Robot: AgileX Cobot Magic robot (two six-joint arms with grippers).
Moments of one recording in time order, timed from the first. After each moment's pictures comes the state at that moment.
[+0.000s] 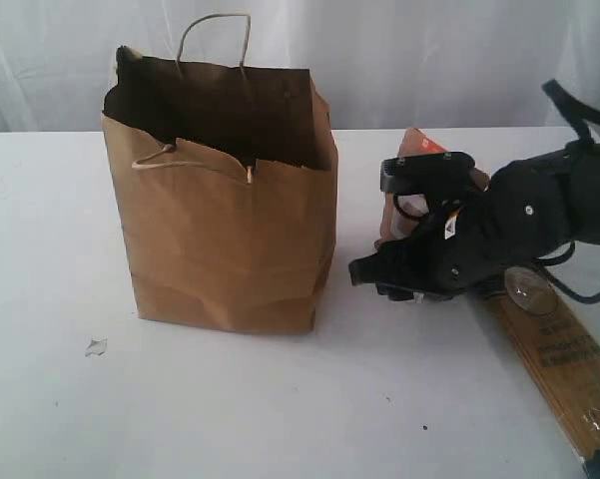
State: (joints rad) left arm -0.38 0.05 0.02 -0.16 0.22 -0.05; right arm 0.44 1.66 -0.90 0.04 0.32 0.16
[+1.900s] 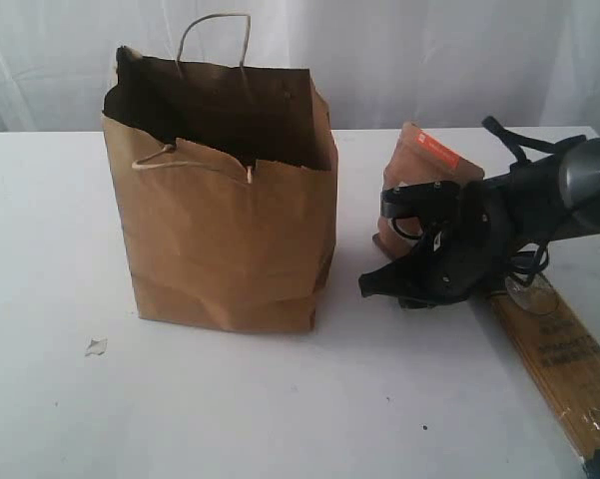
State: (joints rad) left arm -0.38 0.05 0.02 -0.16 0.22 -0.05; right arm 0.37 1.91 -1.00 0.00 0.30 0.13
